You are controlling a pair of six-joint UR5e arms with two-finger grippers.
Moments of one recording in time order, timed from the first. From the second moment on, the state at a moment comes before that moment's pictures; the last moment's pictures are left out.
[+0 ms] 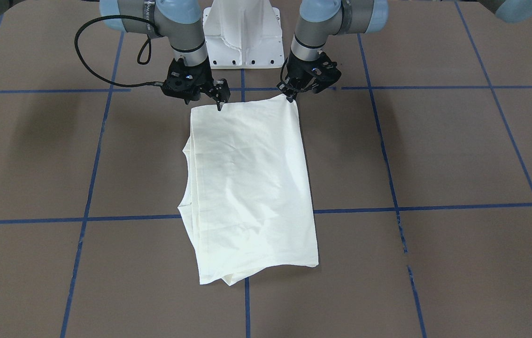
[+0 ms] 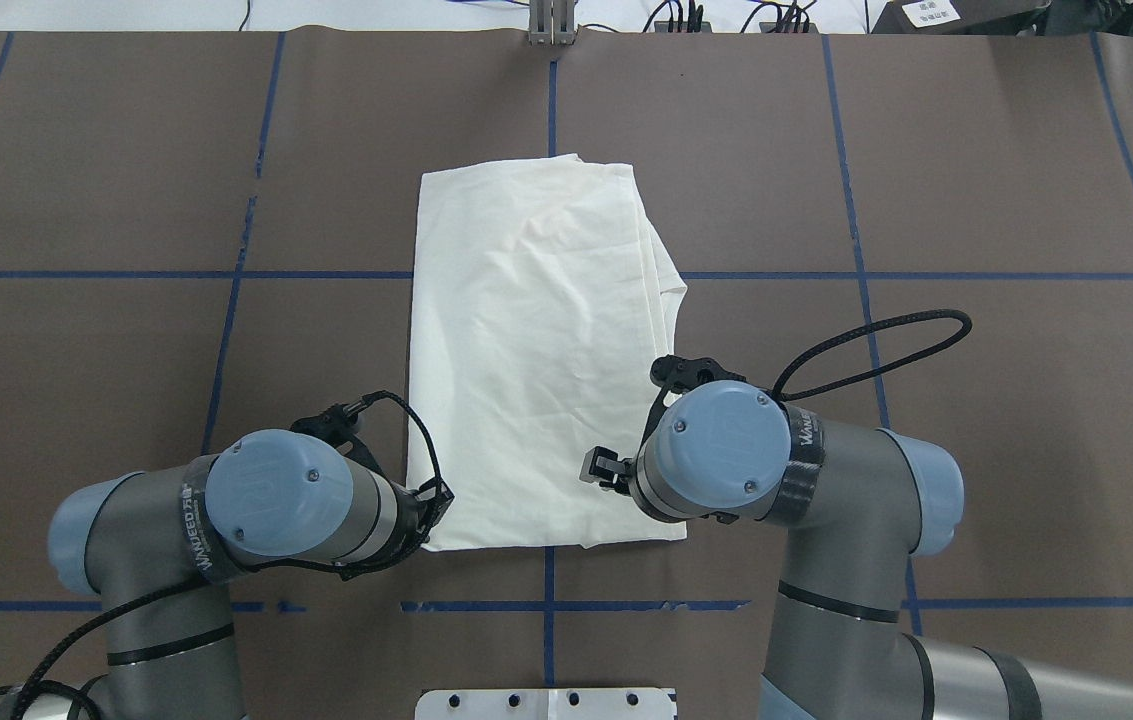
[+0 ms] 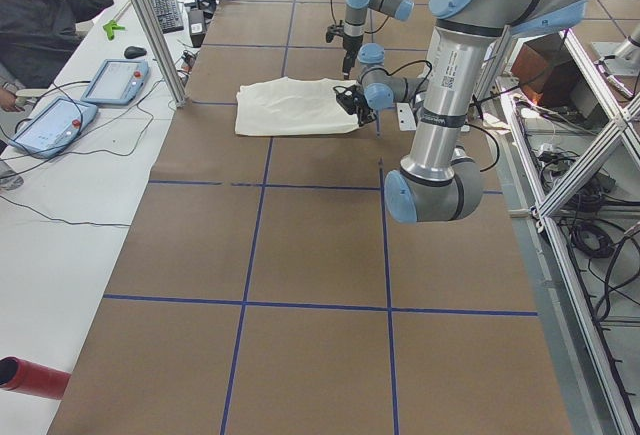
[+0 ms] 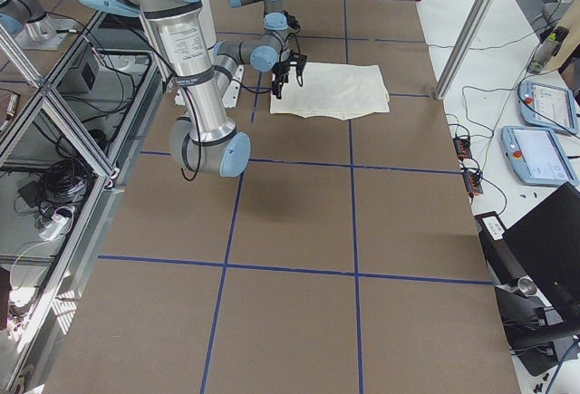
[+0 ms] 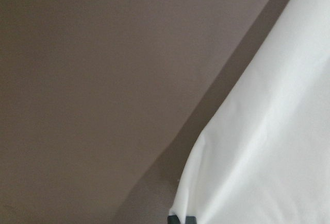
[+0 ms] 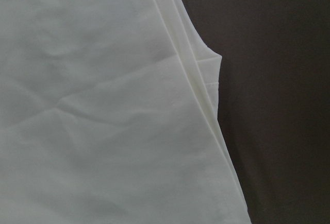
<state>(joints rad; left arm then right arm) -0.30 -1.98 -1.93 -1.70 -1.76 -2.02 0.32 -1.07 1.89 -1.60 1.72 1.65</state>
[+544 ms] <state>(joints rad) -0.30 -1.98 -1.93 -1.70 -1.76 -2.02 0.29 -1.07 1.82 -1.54 1.68 1.67</state>
